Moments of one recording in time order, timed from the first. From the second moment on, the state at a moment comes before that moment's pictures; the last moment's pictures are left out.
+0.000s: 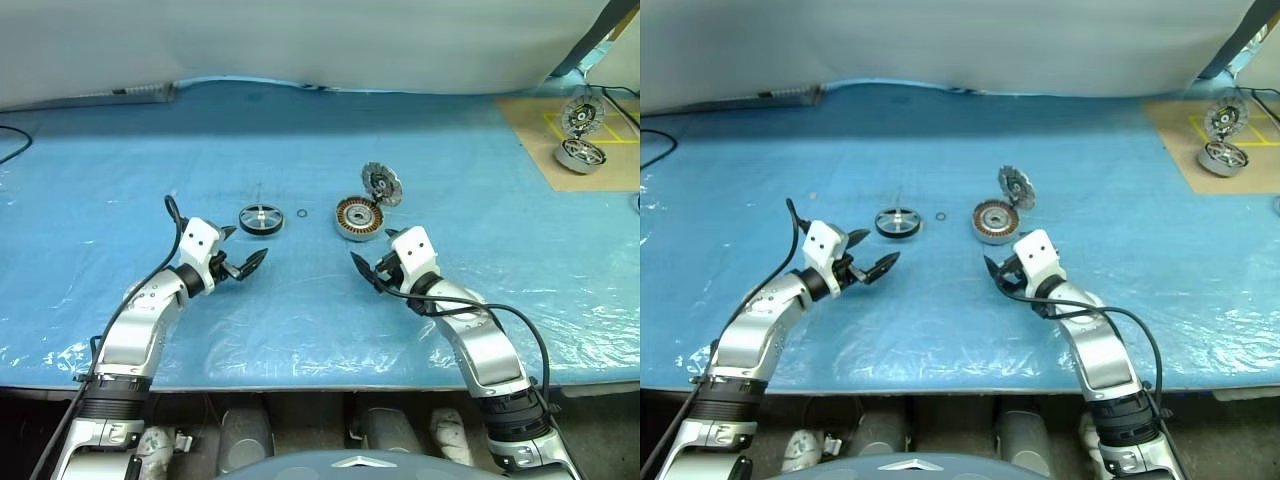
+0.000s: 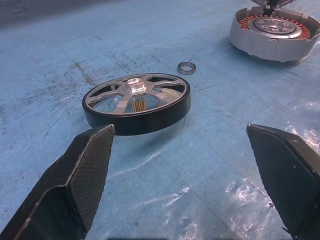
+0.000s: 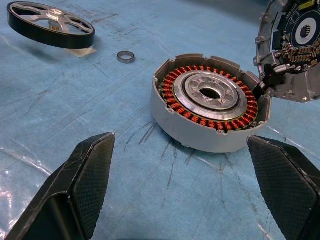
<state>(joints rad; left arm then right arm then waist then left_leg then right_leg) -0.19 0.42 0.05 -0.01 -0.25 0.25 -0.64 -0.15 -0.30 0.13 -0.23 0.03 0.40 0.39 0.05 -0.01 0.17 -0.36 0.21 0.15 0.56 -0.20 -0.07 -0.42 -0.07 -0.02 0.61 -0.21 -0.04</state>
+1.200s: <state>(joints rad) -0.12 0.38 0.01 0.02 -0.22 0.12 -0.67 -0.63 -0.33 0.31 0.02 -0.04 0.83 0.48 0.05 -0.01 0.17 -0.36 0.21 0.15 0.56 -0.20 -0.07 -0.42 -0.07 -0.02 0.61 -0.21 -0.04</state>
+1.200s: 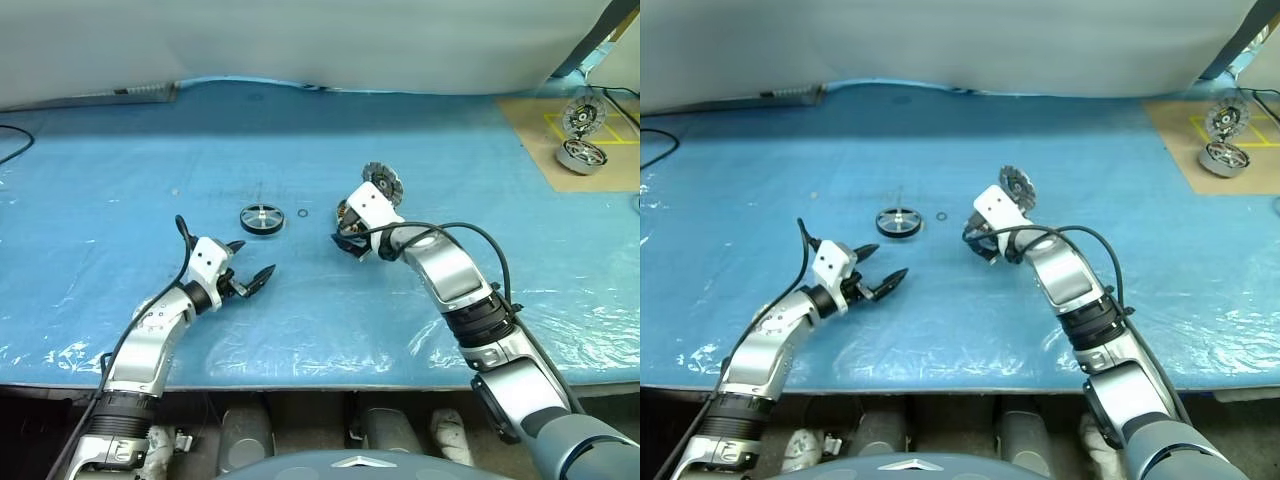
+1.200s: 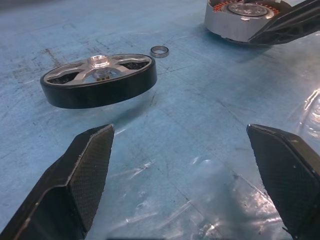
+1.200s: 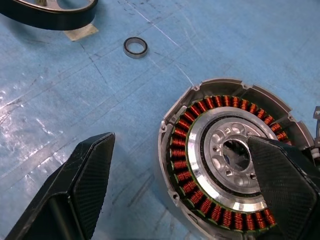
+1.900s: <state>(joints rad) -0.11 0.37 0.00 0.01 -0.22 0.12 -0.65 -0.81 -0.31 0.37 0.20 -0.05 0.95 0.56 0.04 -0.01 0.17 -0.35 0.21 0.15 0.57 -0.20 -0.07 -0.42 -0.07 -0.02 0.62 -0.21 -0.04</state>
